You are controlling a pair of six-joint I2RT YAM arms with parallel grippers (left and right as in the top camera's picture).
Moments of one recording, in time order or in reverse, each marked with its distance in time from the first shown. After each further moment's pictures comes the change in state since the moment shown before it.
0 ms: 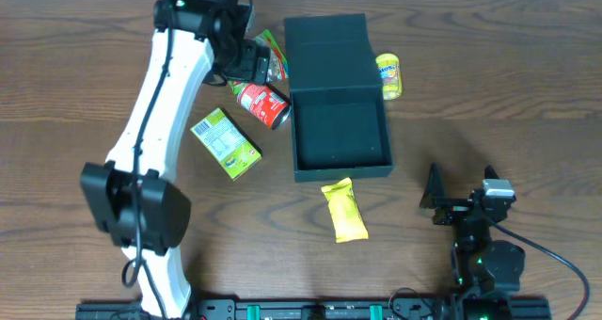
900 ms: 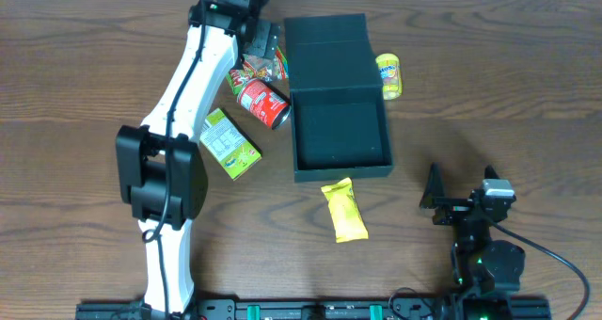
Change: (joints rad) left arm -0.027 0.188 0.001 0.407 -0.206 0.119; right arm 0.000 0.000 0.000 0.000 0.000 0.000
